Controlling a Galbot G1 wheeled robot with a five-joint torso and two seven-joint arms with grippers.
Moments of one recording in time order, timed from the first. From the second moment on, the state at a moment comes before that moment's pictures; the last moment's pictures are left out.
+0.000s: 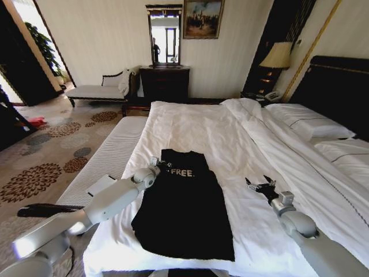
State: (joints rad) left arm 0.39 -0.97 0.52 -1.49 -0.99 0.31 -0.24; right arm -1.43 0.76 0.60 1.68 0.61 -0.01 0.05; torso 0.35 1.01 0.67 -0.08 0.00
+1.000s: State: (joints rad) left arm 0.57 -0.96 0.13 -1.42 -1.04 0.23 -0.16; right arm -0.82 0.66 0.08 1.49 1.09 -0.10 -0.23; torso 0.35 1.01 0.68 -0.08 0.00
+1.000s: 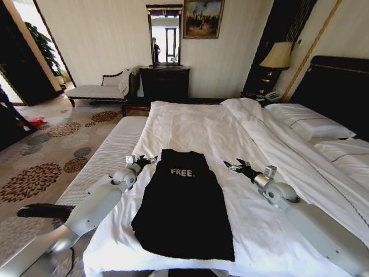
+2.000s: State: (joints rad) left arm 0.40 -1.20 0.17 -1.02 -1.05 0.17 0.03; right arm -0.37 0.92 -0.34 1.01 1.10 -0.14 -0.29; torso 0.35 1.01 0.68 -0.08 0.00
